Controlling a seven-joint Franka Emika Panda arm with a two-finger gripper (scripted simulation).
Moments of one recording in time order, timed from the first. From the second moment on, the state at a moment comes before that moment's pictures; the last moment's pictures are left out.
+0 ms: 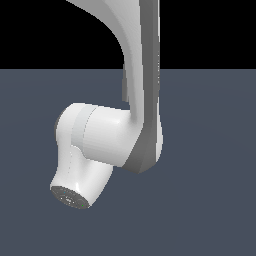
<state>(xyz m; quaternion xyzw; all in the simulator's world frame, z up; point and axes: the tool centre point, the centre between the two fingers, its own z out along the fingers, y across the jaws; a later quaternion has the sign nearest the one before) 0.011 0.026 0.101 0.09 0.71 -0.09 0.70</state>
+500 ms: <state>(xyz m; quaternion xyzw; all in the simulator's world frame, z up) 0.008 0.017 0.121 0.08 0.71 -0.08 0.69</state>
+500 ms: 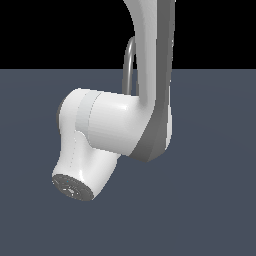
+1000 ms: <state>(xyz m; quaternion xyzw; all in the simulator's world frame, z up) 0.004 0.005 0.131 0.08 0.72 -0.08 0.69</state>
